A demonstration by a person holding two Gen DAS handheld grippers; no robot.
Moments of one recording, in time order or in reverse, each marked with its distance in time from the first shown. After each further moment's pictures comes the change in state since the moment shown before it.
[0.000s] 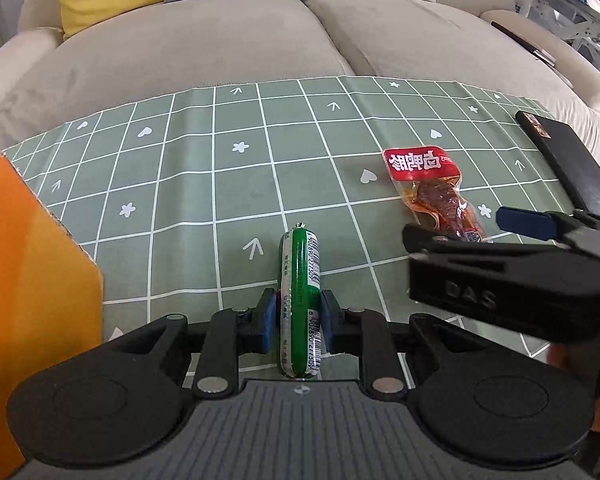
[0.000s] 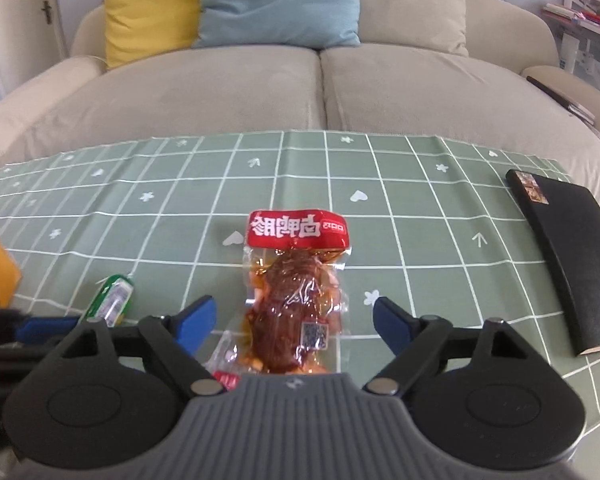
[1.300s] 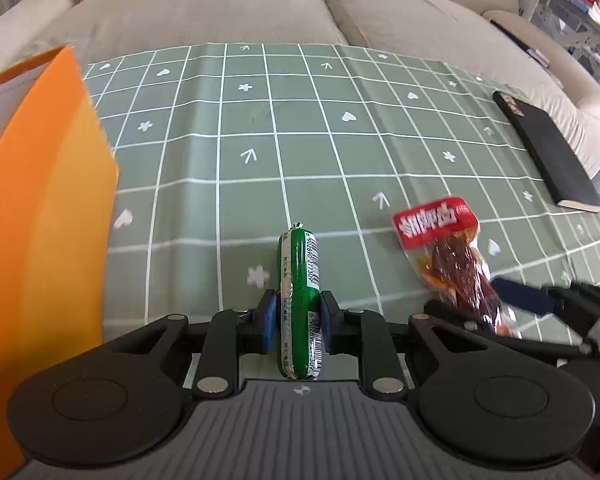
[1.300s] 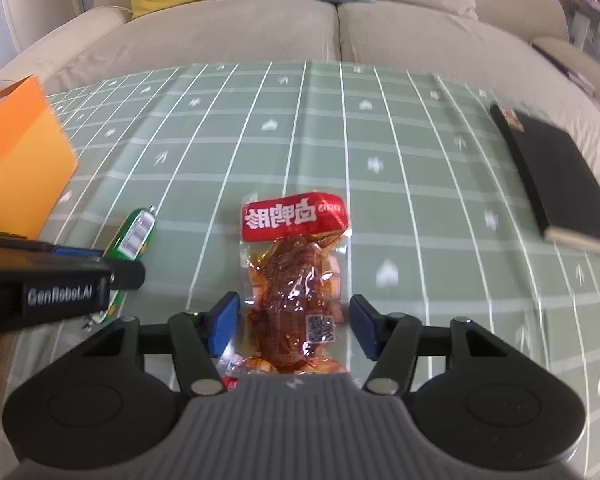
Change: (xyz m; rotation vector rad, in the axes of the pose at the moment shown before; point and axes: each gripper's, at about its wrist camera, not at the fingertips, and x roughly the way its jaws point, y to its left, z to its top) left arm -0.045 -0.003 -0.058 -0.081 0.051 -0.053; right arm -0.076 0.007 -0.073 -0.042 0.140 0.036
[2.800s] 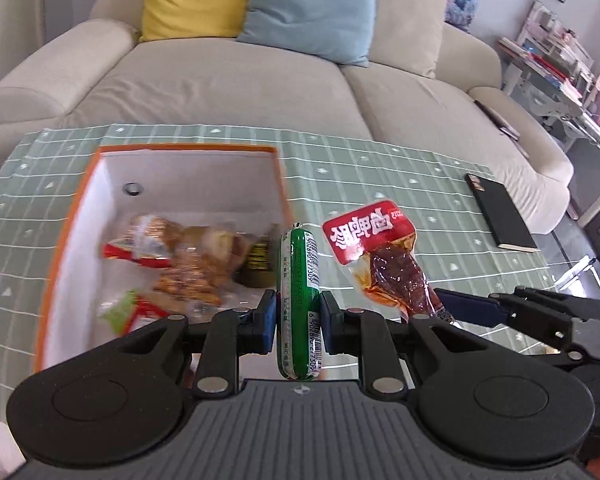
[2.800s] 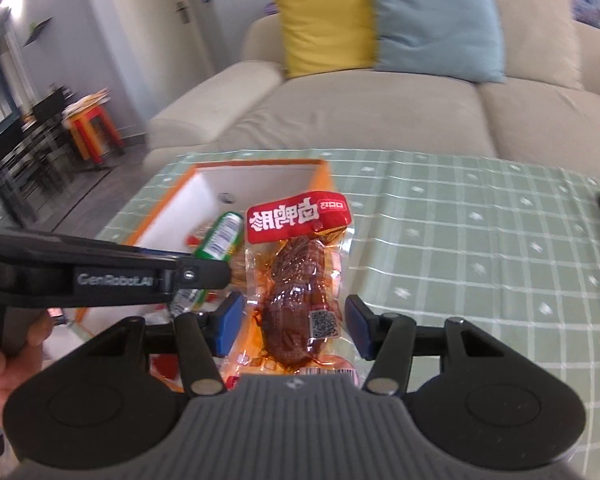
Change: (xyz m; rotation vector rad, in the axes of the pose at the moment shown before) left arm -0.202 0.116 -0.026 -0.064 -0.141 -0.053; right arm -0.177 0.146 0.009 -0.104 -0.144 0.370
